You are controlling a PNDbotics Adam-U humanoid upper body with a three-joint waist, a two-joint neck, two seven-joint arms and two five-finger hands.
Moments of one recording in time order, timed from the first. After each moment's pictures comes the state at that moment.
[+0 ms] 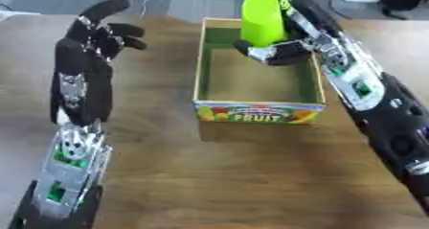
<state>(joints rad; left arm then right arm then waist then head) -0.24 0.17 -0.14 -1.92 0.01 -0.25 0.20 -0.89 -0.26 0.29 -1.16 0.71 -0.32 0.05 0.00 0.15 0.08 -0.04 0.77</state>
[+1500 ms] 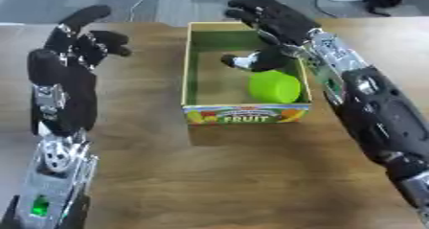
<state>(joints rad) -0.23 0.17 -0.14 -1.92 0.01 -0.25 0.19 -0.90 -0.27 0.28 -1.19 1.18 -0.28 0.14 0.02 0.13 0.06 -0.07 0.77</state>
